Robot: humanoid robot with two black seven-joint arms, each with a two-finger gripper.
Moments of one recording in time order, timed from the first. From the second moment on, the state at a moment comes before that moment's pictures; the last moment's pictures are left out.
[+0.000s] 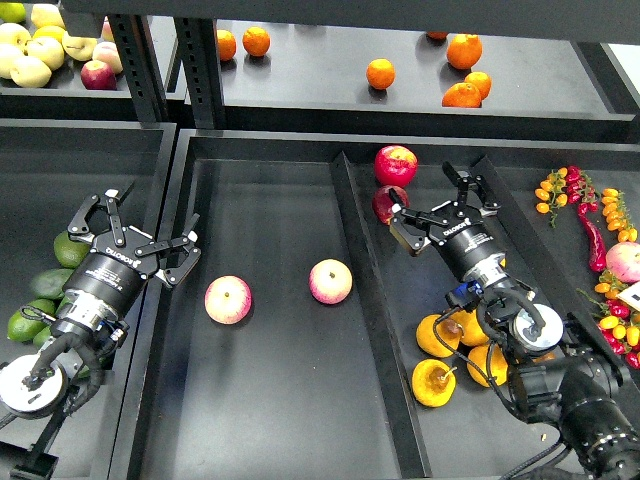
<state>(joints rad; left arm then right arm) 0.01 0.00 -1.42 -1.35 0.11 -0.27 0.14 0.48 0.01 1.28 0.61 0.22 0.58 -0.17</state>
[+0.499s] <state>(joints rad) 0.04 0.00 -1.42 -1.38 0.11 -0.28 0.14 0.27 0.02 1.28 0.81 0.13 0.58 -0.11</state>
